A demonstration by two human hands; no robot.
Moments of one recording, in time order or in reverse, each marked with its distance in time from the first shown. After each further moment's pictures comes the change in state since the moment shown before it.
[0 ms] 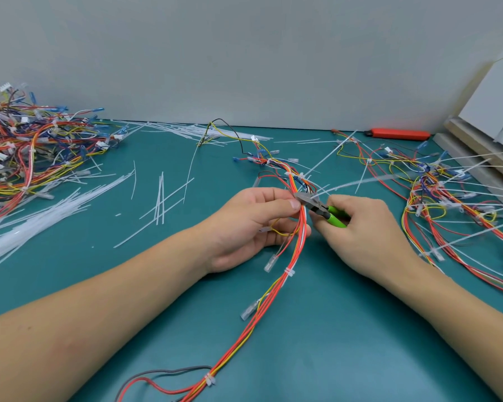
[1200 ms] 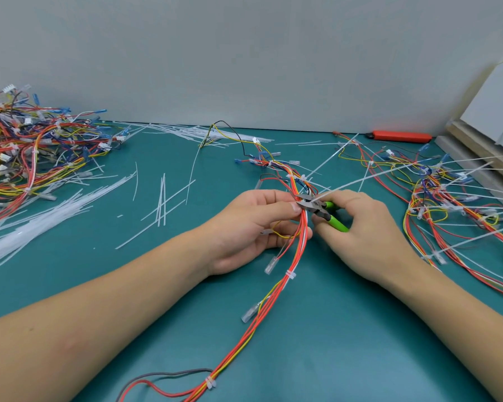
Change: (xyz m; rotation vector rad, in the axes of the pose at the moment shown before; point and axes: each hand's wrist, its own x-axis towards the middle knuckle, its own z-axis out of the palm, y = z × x) left_hand 0.000 0.000 0.001 0.014 0.005 0.010; right_hand 0.001 0.000 -0.001 0.038 -0.008 -0.077
